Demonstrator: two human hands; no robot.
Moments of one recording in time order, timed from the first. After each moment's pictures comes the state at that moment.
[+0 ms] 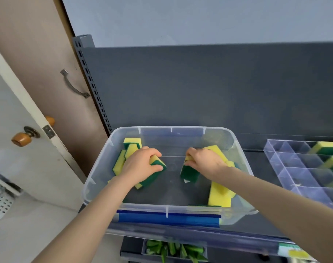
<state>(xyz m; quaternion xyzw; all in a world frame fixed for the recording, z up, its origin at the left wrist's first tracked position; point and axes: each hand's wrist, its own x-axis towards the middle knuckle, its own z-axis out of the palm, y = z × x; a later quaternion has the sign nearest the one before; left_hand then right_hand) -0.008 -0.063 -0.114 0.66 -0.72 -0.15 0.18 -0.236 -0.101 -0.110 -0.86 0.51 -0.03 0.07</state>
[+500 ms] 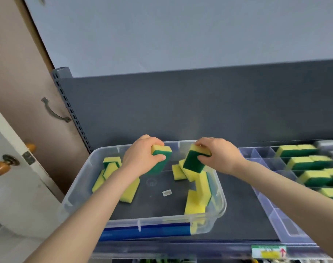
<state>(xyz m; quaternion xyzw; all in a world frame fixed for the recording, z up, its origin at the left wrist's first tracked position) -0.094 -0.072 -0.029 0.62 -0.74 -0.08 0.25 -0.342 -0.080 -0.033 -0.81 0.56 -0.18 0.04</state>
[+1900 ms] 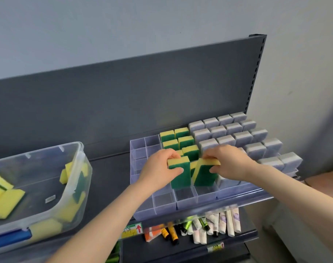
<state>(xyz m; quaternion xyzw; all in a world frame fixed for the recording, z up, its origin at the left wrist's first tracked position) -0.532 0.000 -0.076 0.48 -0.81 -0.24 0.23 -0.763 0.035 -0.056 -0.77 0.63 -0.07 0.06</state>
